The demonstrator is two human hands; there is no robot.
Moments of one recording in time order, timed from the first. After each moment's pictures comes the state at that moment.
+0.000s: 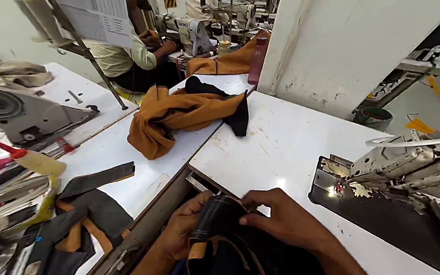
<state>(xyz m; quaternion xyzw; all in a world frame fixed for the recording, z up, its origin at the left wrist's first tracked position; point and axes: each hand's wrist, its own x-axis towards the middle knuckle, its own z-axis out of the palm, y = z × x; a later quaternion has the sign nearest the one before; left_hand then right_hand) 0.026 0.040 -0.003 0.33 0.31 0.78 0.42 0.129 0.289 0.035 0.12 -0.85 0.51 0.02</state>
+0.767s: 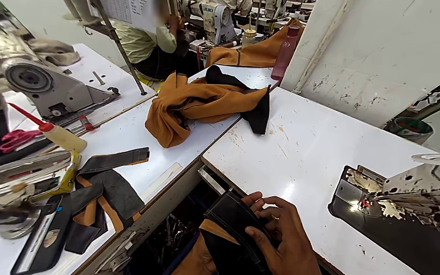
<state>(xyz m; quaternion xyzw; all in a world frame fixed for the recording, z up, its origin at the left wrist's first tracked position) 0.084 0.092 -0.020 0.05 0.19 0.89 0.42 0.168 0.231 -0.001 -0.07 -0.88 0.42 0.21</state>
